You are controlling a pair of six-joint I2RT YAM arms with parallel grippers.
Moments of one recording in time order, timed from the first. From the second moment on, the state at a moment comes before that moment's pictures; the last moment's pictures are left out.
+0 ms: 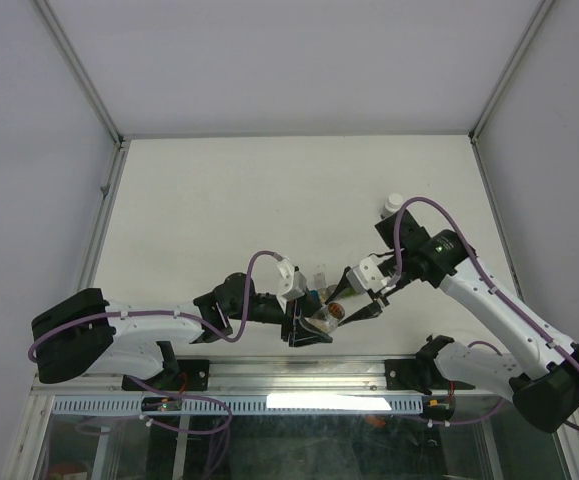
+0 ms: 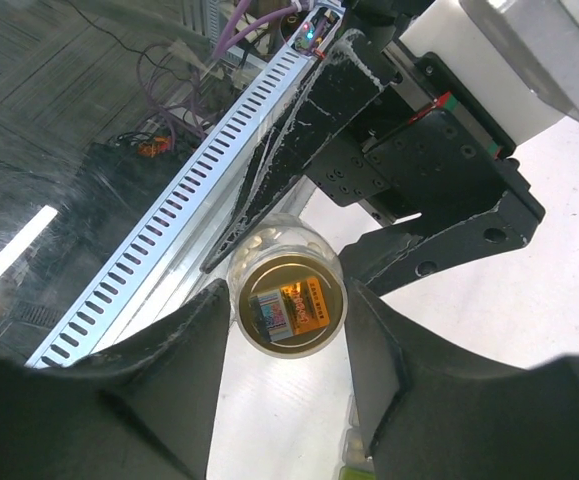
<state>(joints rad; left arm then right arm) -1.13 1.26 0.42 0.84 0.53 -0.29 0.63 1.05 1.00 -1.14 -1.21 -1.33</state>
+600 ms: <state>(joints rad) -1.13 1.25 0.41 0.82 0.48 -0.31 0.64 1.01 0.96 -0.98 -1.14 -1.05</state>
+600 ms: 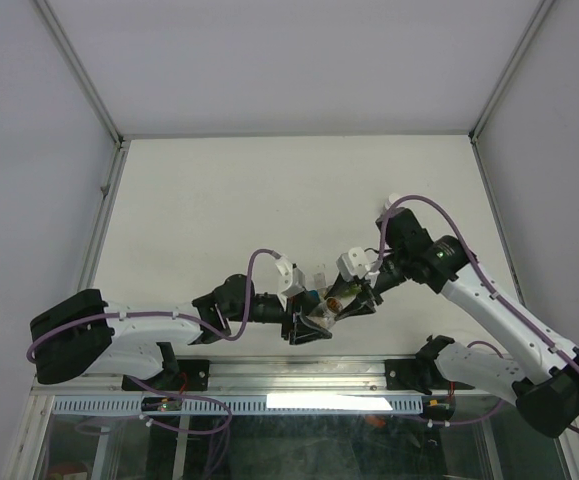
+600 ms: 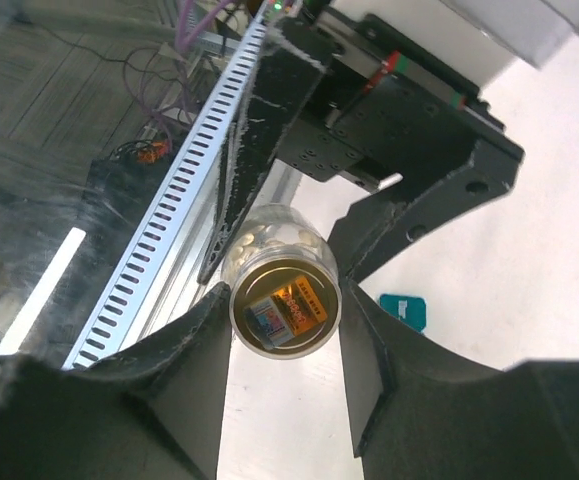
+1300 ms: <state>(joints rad) -1.13 1.28 0.46 0.69 0.16 -0.32 0.54 1.12 0.95 -0.75 -1.06 -0.66</state>
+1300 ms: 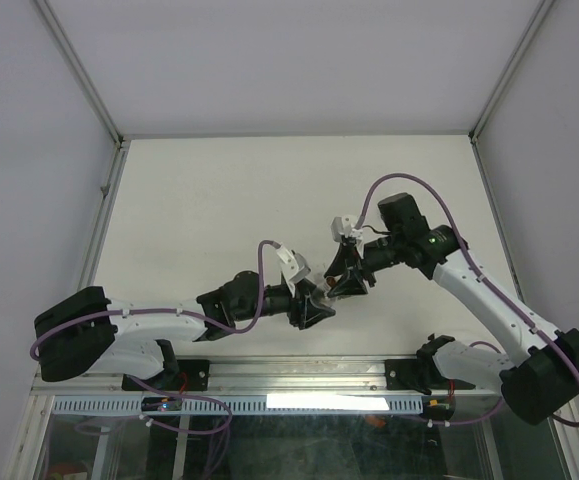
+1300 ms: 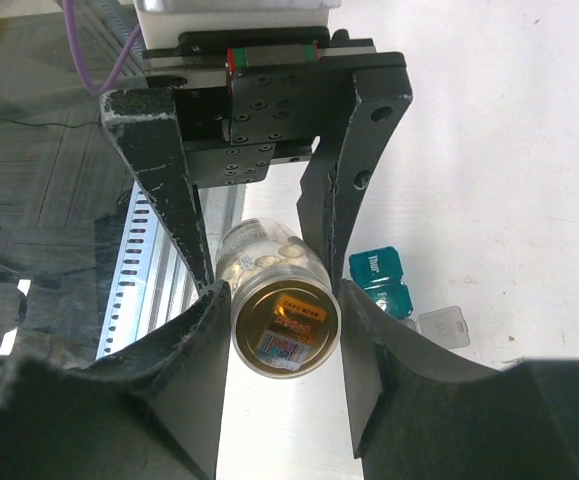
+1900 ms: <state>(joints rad) -1.12 1.17 0.36 0.81 0.15 -0.39 0.40 1.03 0.95 -0.82 -1.14 -0.68</state>
